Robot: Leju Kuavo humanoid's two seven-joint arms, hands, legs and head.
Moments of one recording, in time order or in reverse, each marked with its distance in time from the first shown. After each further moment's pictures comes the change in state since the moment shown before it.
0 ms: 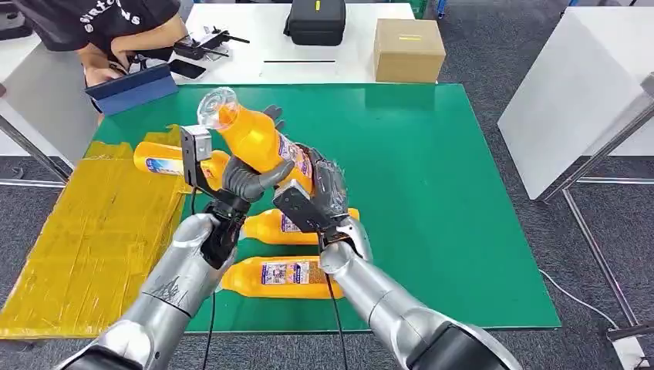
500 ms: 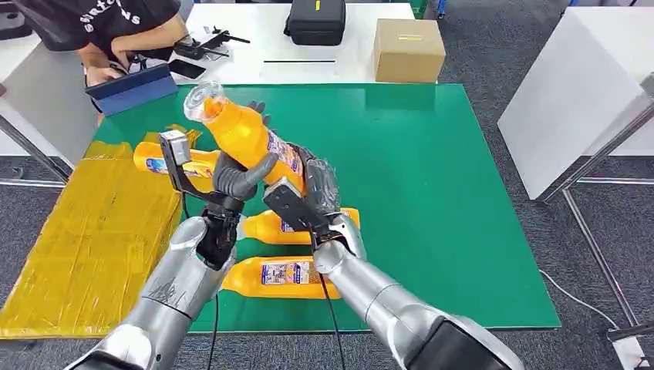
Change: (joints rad) left arm 0.023 -0.016 0.061 -0.011 0.064 0.035 -0.066; right arm -0.037 0.000 0.158 0.016 -0.134 -0.017 0.023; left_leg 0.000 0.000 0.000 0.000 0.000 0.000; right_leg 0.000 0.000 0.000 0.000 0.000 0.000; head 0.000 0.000
